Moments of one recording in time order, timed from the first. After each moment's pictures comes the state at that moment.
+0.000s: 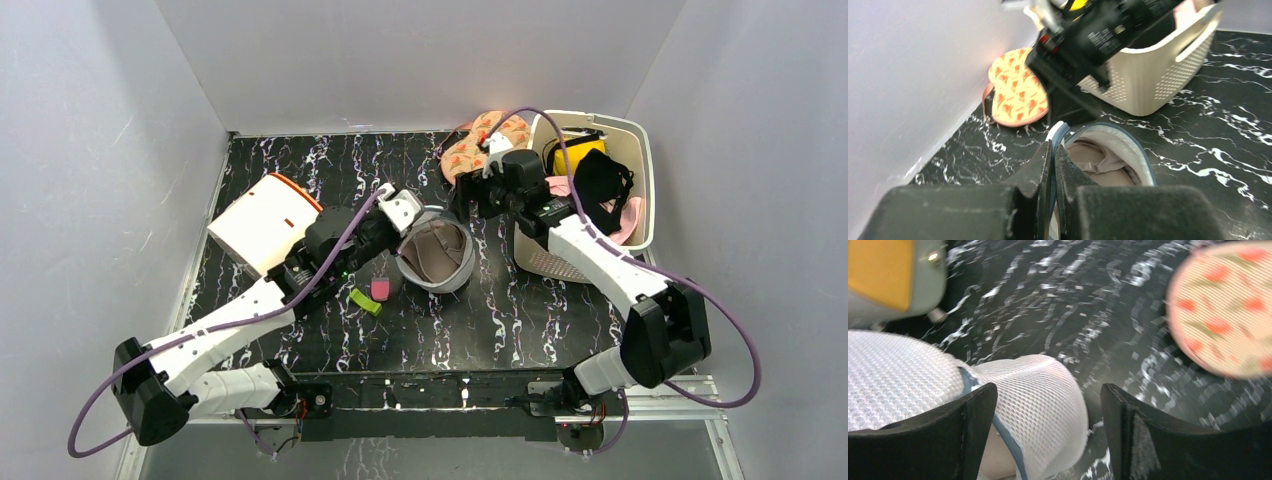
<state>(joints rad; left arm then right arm) -0.86 1.07 0.91 0.08 0.03 0.32 0.44 1.45 1.12 -0.15 -0.25 0.09</state>
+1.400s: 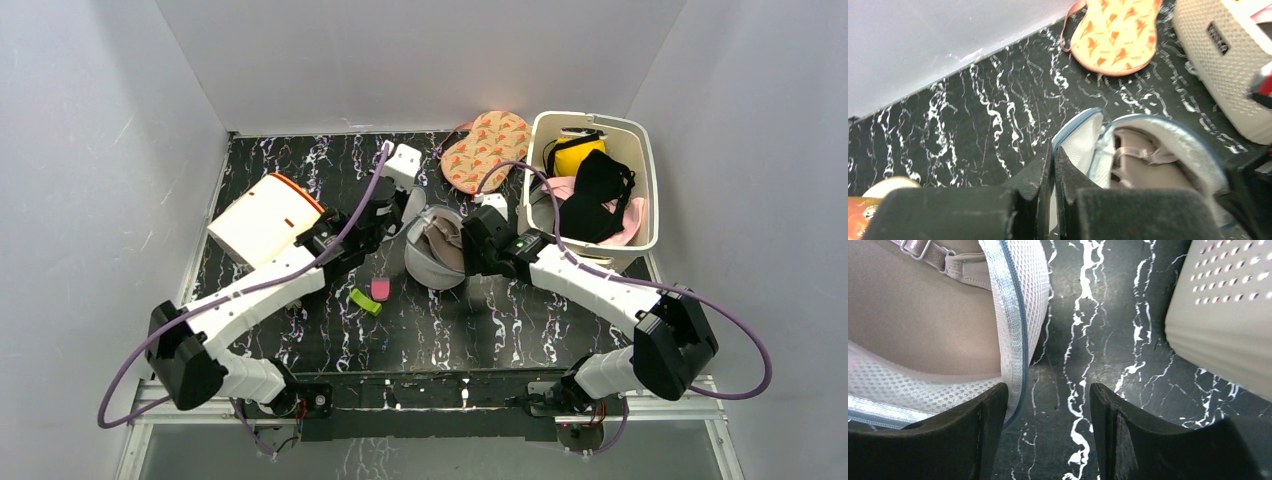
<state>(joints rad) -0.83 1.31 1.15 -0.15 -0.49 0.08 0.72 1.37 0.98 -0.59 0.33 0.49</state>
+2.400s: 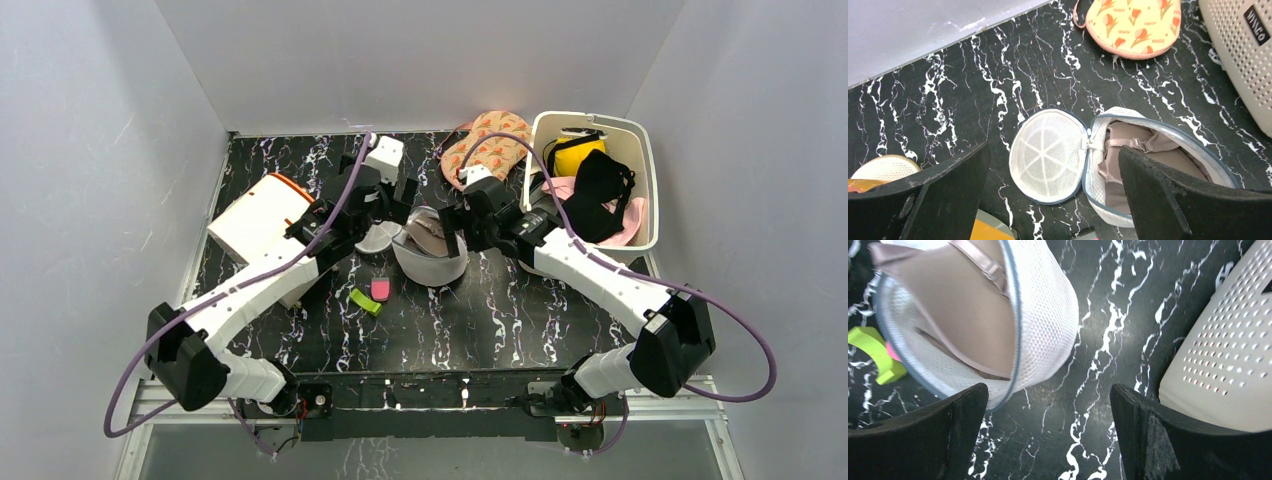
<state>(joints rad) -0.72 1.36 1.18 -0.25 -0.41 0.02 0.67 1.39 1.14 -0.56 0.18 0.25</state>
